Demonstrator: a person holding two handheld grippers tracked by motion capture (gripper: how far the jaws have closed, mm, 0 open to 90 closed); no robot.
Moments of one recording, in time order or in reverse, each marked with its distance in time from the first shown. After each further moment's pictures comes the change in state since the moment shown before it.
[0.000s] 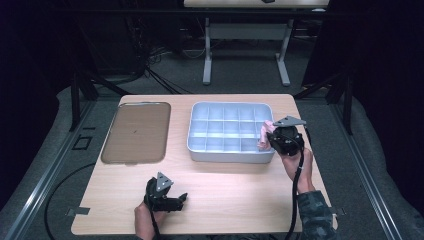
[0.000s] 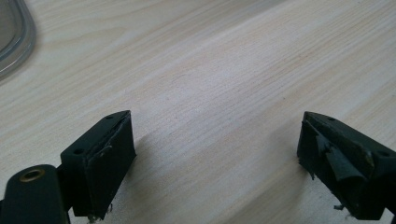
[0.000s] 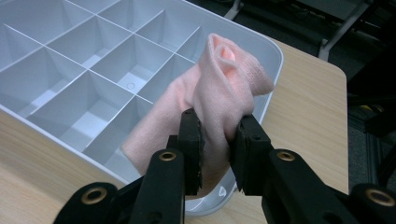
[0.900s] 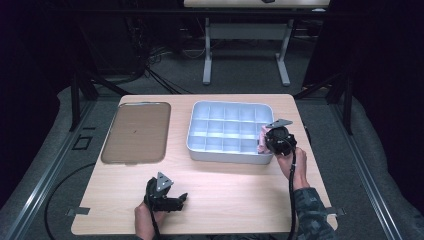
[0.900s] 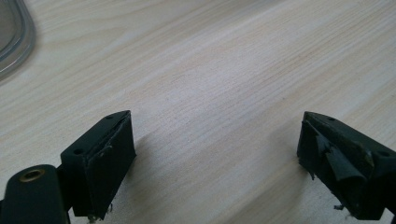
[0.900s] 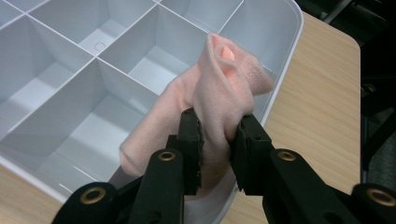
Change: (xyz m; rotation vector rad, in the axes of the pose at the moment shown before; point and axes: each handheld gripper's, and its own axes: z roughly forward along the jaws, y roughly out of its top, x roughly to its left) left arm 0.000 0.000 0.000 -0.002 0.000 -0.004; right arm 0.000 -0.014 0.047 0.125 -0.044 -0.045
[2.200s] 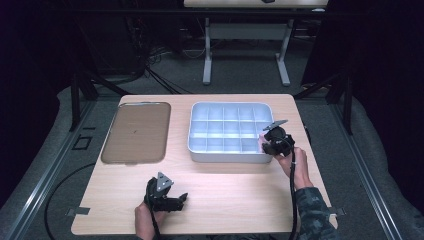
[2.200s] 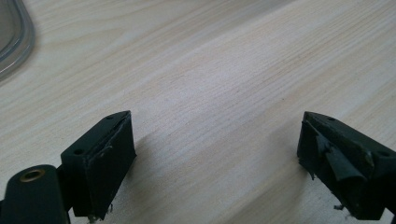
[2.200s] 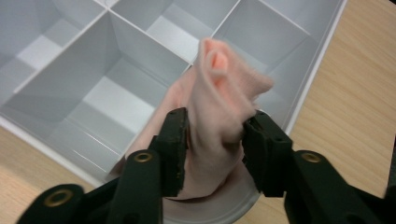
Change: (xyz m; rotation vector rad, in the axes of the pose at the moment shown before) left arm 0.000 0.000 0.000 0.001 0.001 0.005; right arm -0.003 -0.001 0.011 0.112 0.090 -0.059
